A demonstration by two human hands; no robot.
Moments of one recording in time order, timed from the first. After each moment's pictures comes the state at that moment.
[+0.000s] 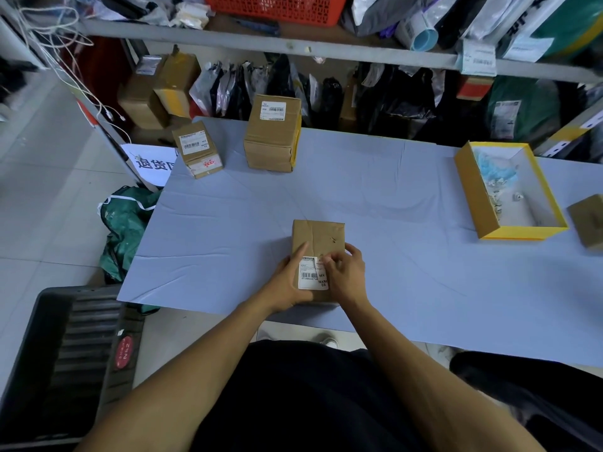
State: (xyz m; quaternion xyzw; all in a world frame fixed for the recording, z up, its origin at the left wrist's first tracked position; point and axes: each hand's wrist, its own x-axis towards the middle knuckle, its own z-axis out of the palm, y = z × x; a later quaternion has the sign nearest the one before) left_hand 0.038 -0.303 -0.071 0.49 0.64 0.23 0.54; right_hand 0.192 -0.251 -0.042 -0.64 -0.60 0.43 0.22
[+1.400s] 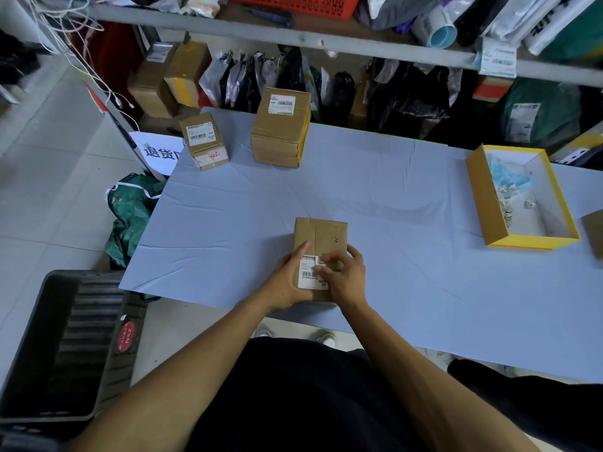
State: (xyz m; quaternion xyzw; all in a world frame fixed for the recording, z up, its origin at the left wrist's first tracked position) left_hand 0.042 -0.306 -0.057 0.48 0.65 0.25 0.54; right_hand 0.192 -0.252 -0.047 -0.62 -0.56 0.49 0.26
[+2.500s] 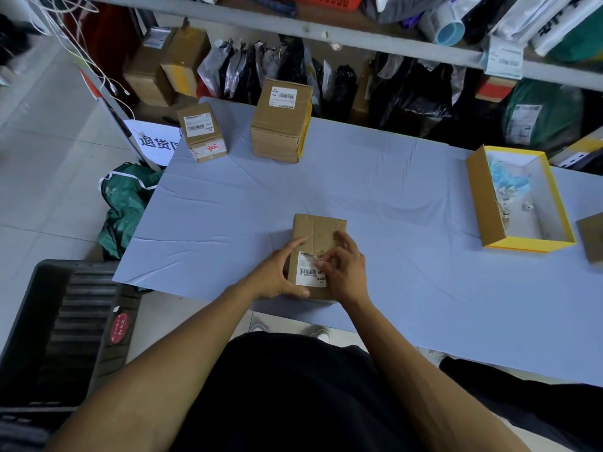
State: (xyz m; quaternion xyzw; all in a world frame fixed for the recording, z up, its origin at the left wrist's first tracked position) left_hand 0.021 -0.296 -0.054 0.49 0.63 0.24 0.56; right_hand 0.199 -0.242 -0.044 -0.58 -0.64 0.44 0.23
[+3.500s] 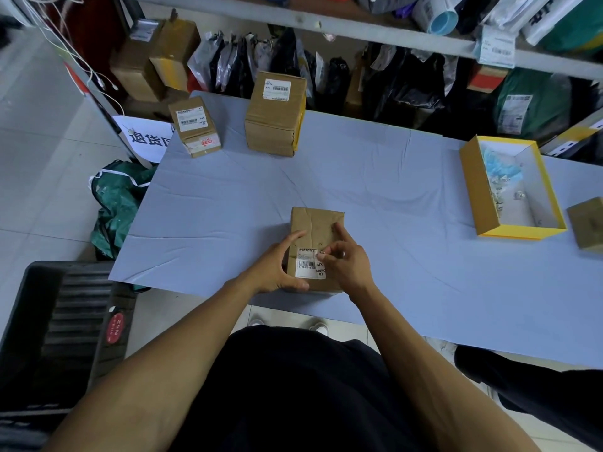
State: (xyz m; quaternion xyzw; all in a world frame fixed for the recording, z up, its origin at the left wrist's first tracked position) left_hand 0.020 -0.296 -0.053 0.49 0.61 0.25 0.56; right_hand 0.203 -0.240 -0.027 -0.59 -0.61 0.50 0.18
